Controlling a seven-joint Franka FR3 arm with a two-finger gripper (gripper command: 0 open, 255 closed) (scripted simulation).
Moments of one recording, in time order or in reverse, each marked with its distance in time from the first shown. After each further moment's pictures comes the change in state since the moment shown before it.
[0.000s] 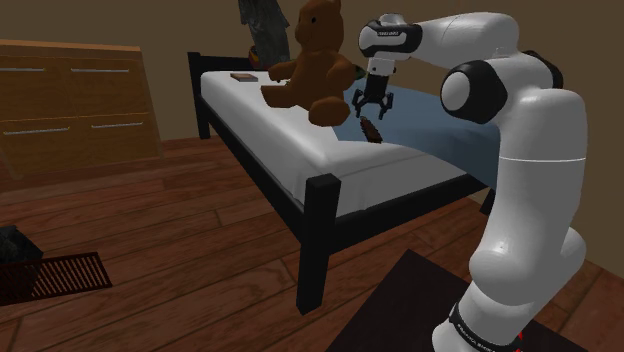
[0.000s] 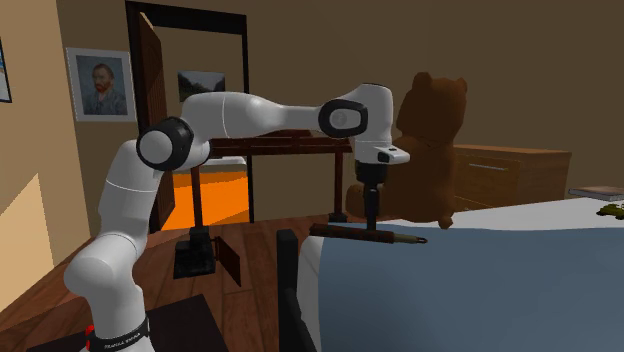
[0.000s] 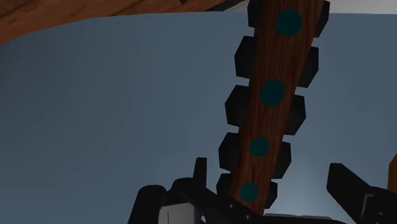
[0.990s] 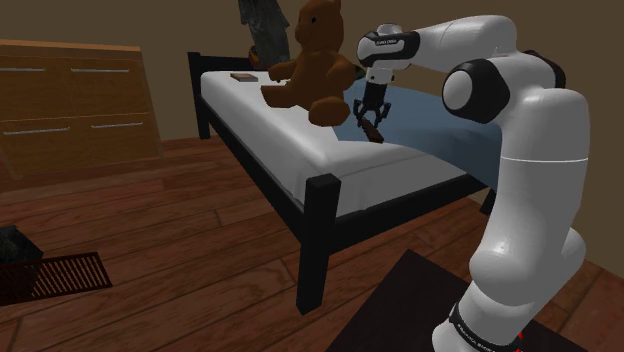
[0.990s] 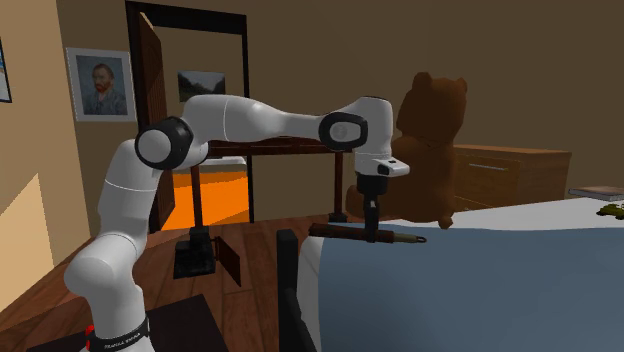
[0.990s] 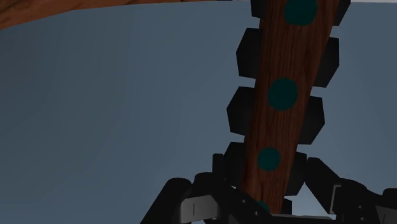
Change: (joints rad) arm 0.006 -0.013 0.000 -0.092 -0.003 0.080 -0.001
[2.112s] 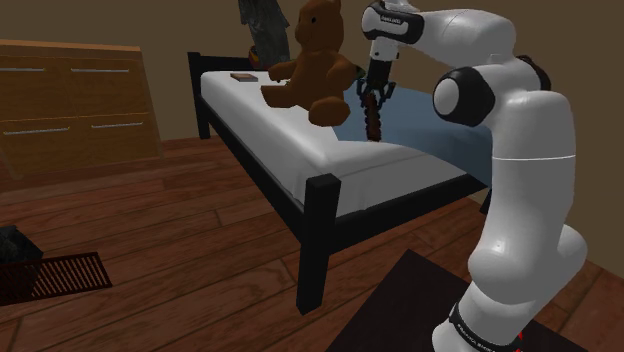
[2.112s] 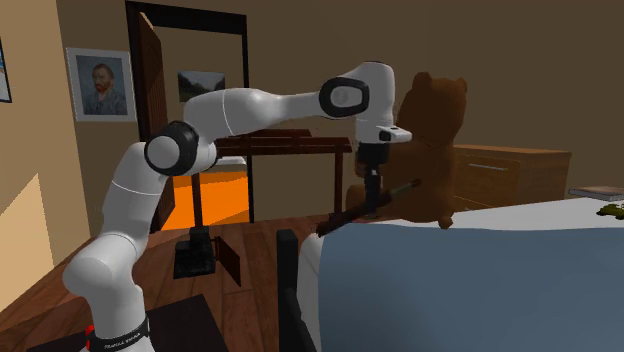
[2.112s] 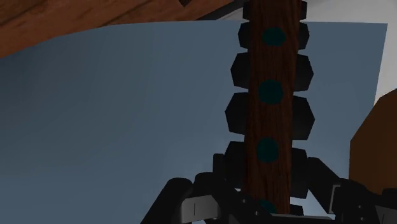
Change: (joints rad) arm -0.030 0.077 -0.001 0.313 0.019 -0.238 0.004
